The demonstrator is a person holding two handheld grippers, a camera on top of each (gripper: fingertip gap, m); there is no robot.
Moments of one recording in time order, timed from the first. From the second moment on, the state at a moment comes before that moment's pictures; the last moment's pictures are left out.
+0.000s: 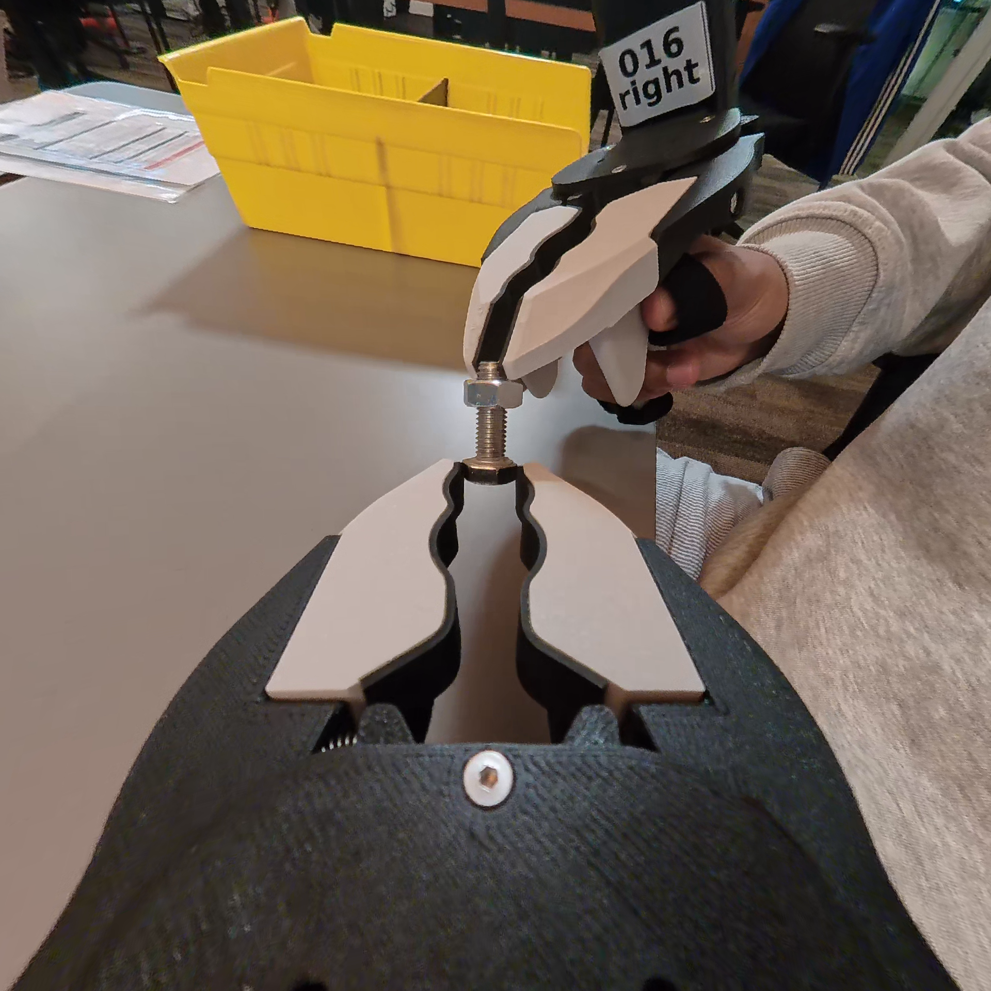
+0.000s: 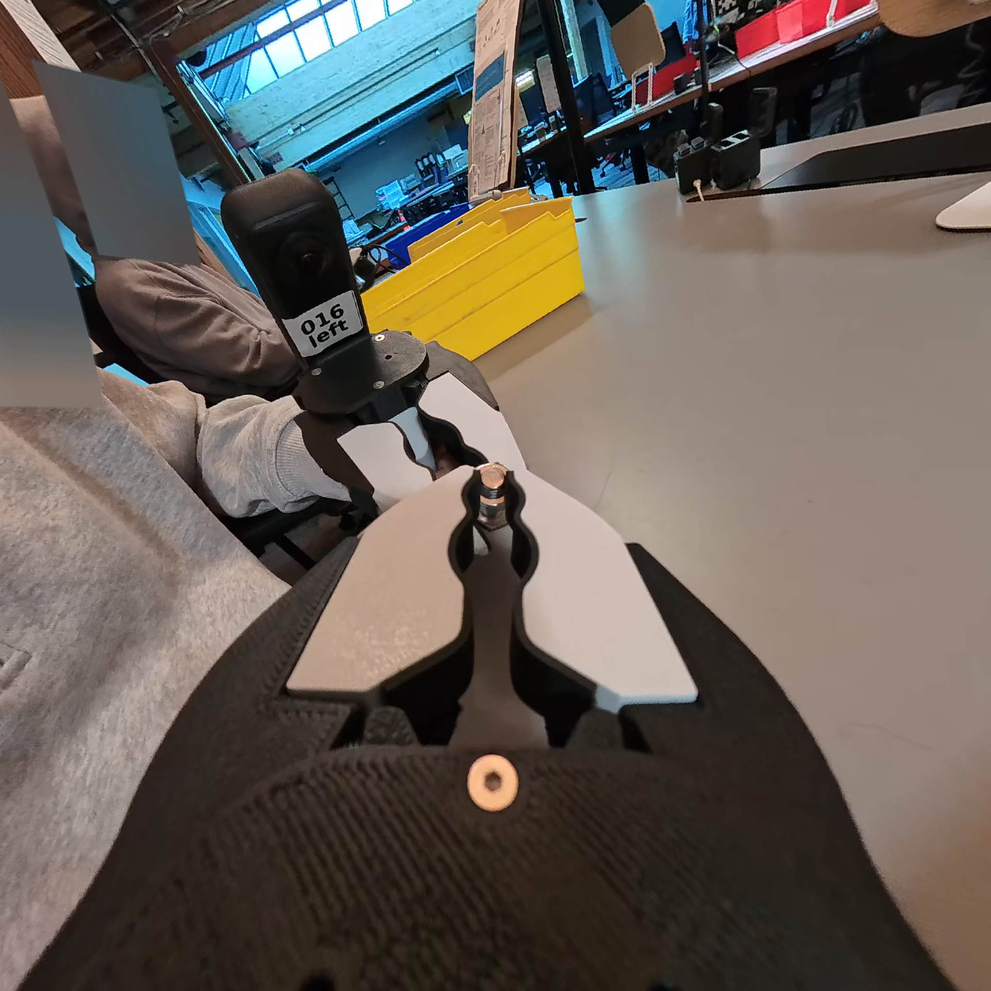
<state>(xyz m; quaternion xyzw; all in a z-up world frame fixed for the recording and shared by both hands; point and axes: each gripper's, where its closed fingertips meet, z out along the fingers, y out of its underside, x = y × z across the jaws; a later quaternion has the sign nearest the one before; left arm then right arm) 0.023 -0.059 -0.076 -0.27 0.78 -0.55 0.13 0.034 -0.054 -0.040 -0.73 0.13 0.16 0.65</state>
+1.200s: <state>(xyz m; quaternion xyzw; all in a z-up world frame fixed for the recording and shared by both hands) 0.033 -0.052 -0.083 -0.21 0.80 -0.48 0.28 0.039 -0.054 -0.050 -0.73 0.18 0.18 0.64</state>
